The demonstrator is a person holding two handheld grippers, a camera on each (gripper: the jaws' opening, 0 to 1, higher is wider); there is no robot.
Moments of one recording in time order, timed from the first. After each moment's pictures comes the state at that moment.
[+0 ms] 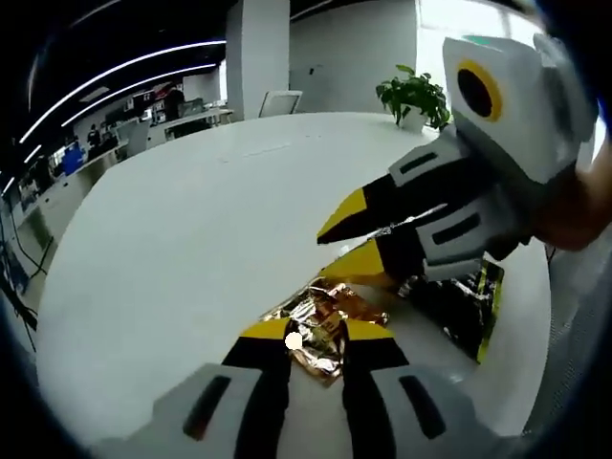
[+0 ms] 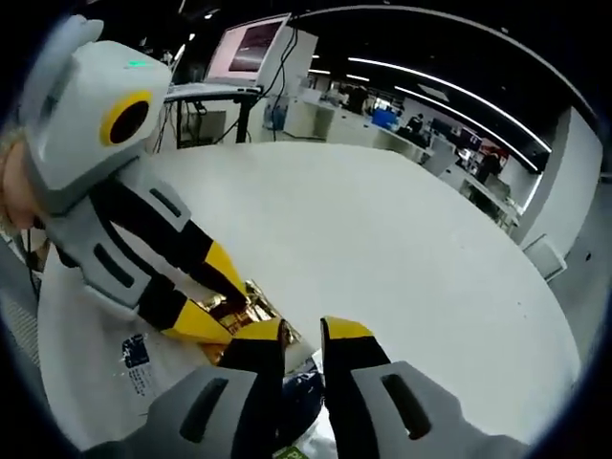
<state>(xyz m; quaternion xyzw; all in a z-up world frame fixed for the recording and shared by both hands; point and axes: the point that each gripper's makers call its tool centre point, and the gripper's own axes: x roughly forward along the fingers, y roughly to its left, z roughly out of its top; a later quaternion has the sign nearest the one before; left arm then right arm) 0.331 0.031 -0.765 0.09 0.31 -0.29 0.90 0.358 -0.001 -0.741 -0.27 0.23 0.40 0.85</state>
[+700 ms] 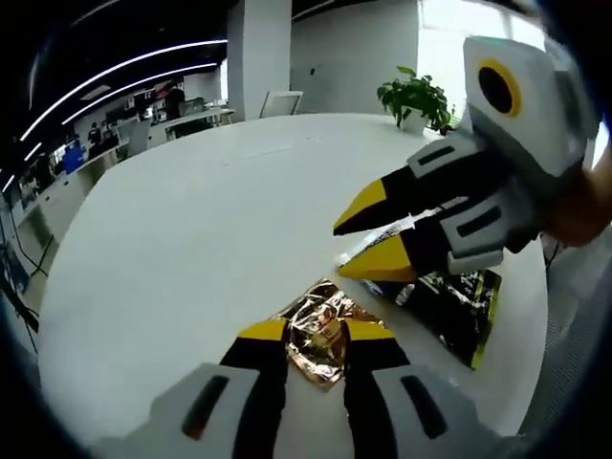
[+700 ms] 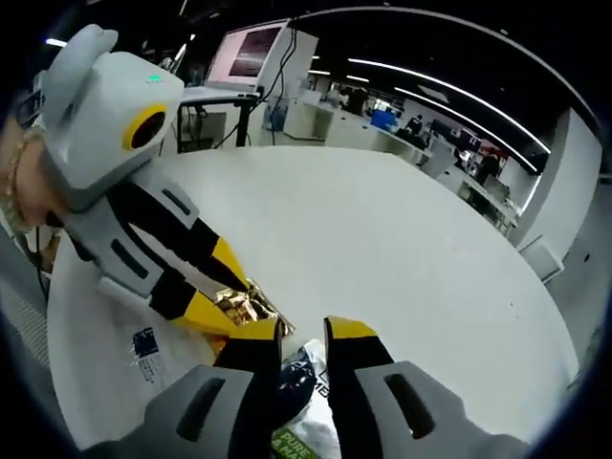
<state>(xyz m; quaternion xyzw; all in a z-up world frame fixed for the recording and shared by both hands) 0.333 0.030 -0.758 0.09 0.31 -0.29 0.90 0.353 -0.010 -0.729 -0.27 0.22 0.40 0.85</state>
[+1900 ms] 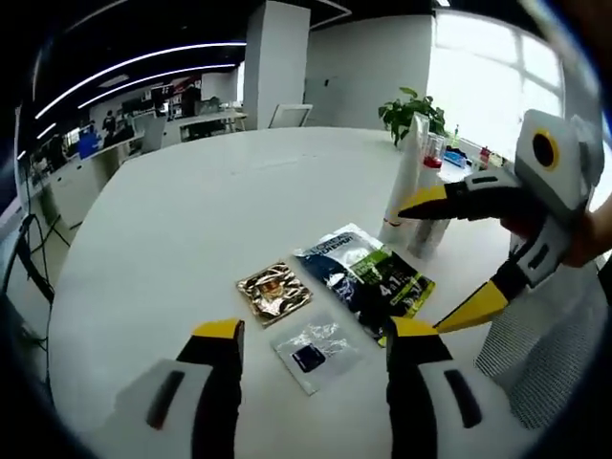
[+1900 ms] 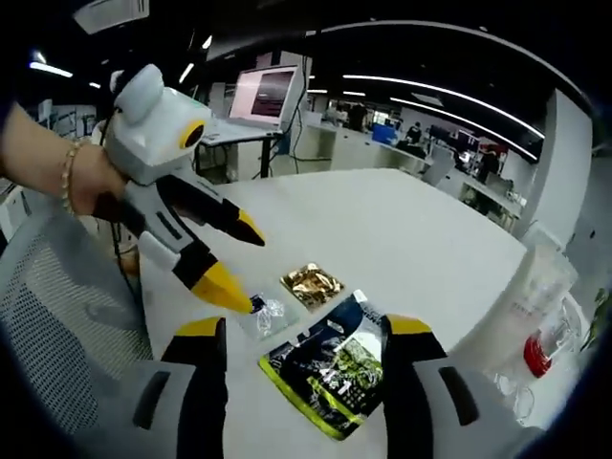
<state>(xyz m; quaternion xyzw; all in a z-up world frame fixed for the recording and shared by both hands) 0.245 0.027 -0.710 0.04 0.31 -0.27 0.91 0.232 -0.062 -0.678 -0.20 0.20 0.42 0.86</state>
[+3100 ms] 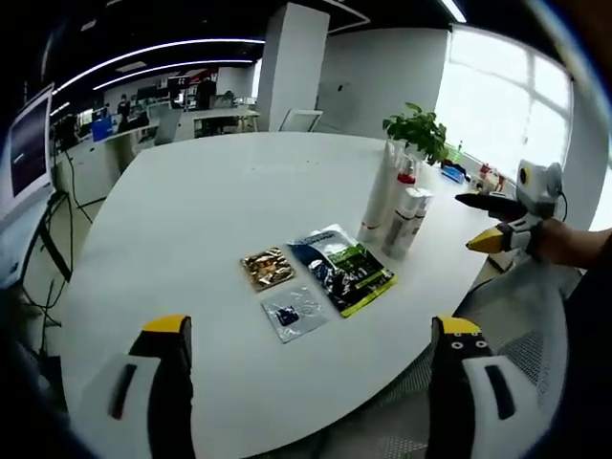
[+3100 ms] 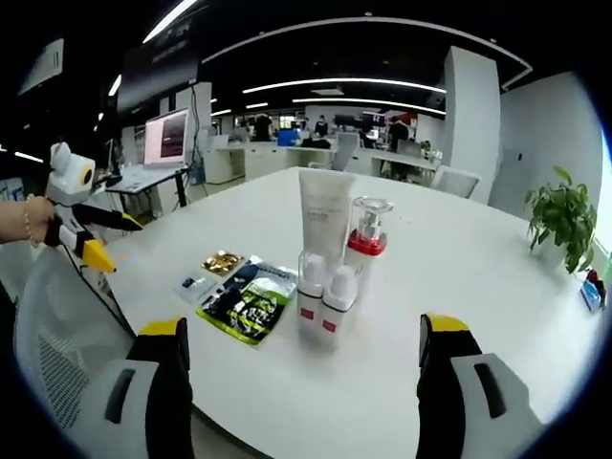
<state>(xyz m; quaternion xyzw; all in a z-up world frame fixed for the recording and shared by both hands) 0.187 0.042 -0.664 0.00 0.31 -0.25 0.92 0.213 -0.223 -0.649 -0.09 0.22 0.25 0.94</state>
